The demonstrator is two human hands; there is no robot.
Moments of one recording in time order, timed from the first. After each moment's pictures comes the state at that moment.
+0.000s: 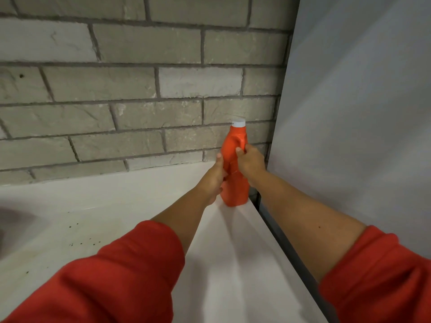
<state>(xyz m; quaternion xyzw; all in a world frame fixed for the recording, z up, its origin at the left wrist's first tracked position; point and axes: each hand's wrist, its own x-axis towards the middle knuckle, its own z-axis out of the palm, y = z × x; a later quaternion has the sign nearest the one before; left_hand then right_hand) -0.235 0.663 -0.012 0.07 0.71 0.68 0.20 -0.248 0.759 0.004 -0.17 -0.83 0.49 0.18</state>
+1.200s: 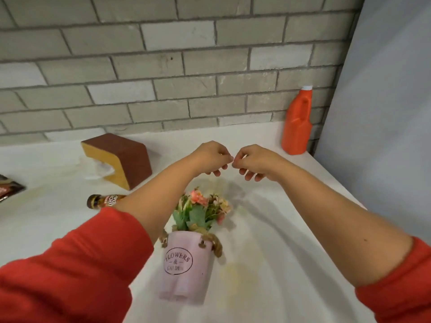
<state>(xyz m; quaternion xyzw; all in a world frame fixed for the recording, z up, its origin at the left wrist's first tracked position) -0.050 0.404 0.036 0.14 0.93 0.32 0.11 -0.034 0.543 0.026 0.00 -0.91 0.41 -0.11</state>
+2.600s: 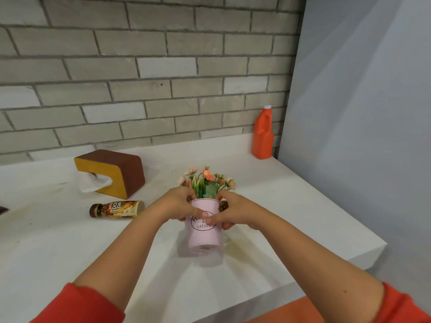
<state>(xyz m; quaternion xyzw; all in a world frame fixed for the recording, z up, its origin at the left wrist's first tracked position) 0.048 0.306 0.000 0.16 0.92 0.33 0.16 0.099 0.474 -0.015 -0.01 -0.86 0.49 -0.13</state>
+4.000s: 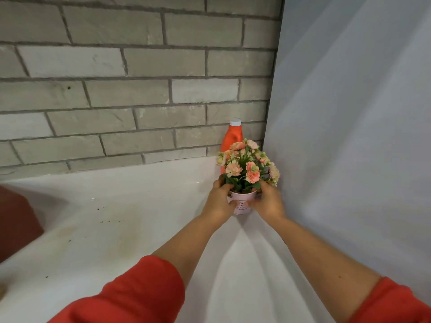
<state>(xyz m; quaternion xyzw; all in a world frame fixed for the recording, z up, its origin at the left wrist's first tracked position) -0.141 0.639 -0.052 0.22 0.89 0.39 -0.03 -0.119 0.775 -0.062 -0.10 -0.87 0.43 0.21</state>
